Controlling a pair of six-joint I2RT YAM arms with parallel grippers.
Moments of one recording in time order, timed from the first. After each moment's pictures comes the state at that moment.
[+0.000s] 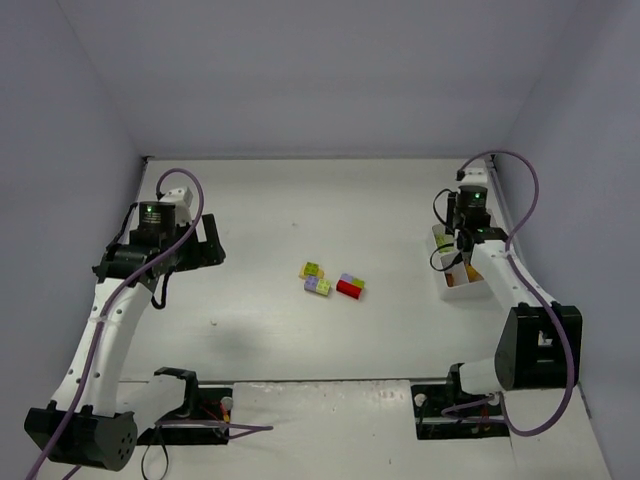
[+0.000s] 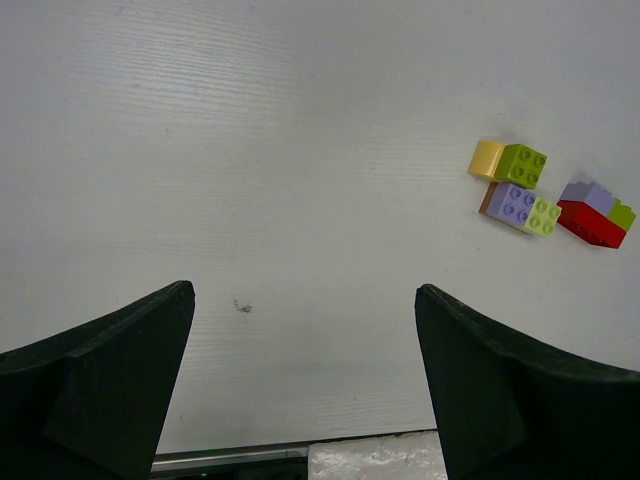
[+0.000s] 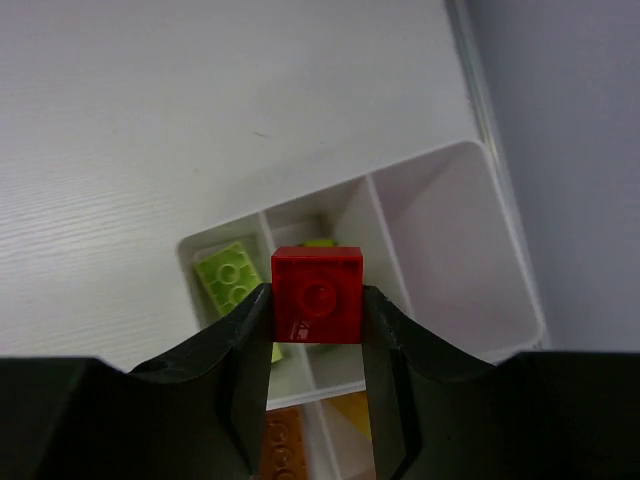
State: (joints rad) left arm -0.13 1.03 1.15 -0.93 0.05 -0.28; right arm 0.04 1.39 0.91 -0.15 0.30 -0.03
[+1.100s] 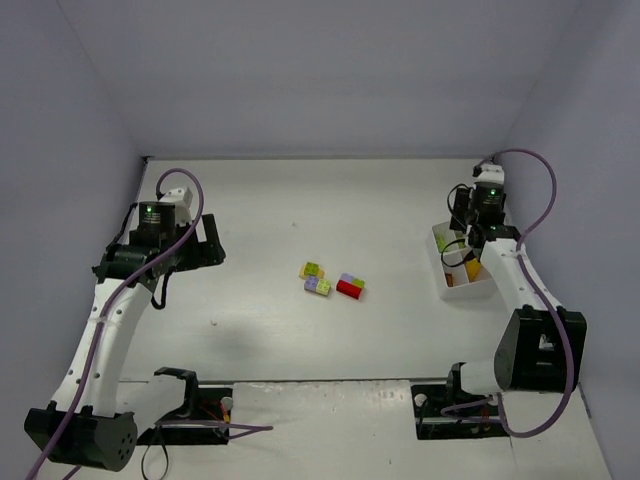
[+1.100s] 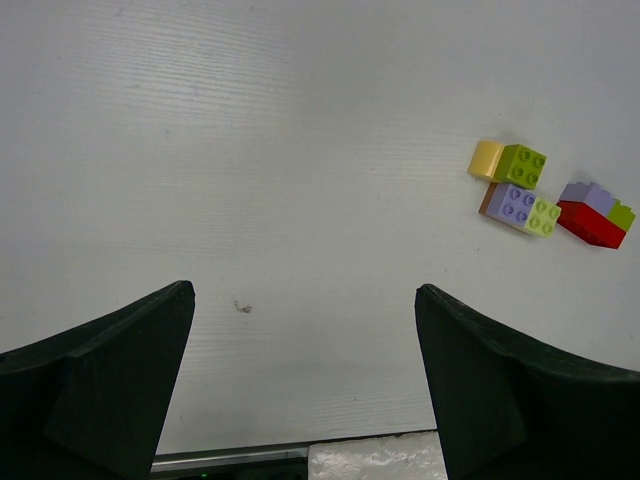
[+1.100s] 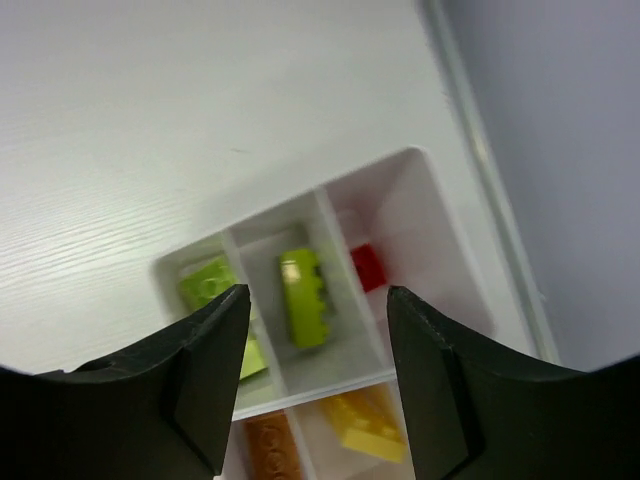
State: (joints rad) left arm -0.13 1.03 1.15 -0.93 0.05 -0.28; right arm -0.10 1.39 0.95 -0.18 0.27 0.02
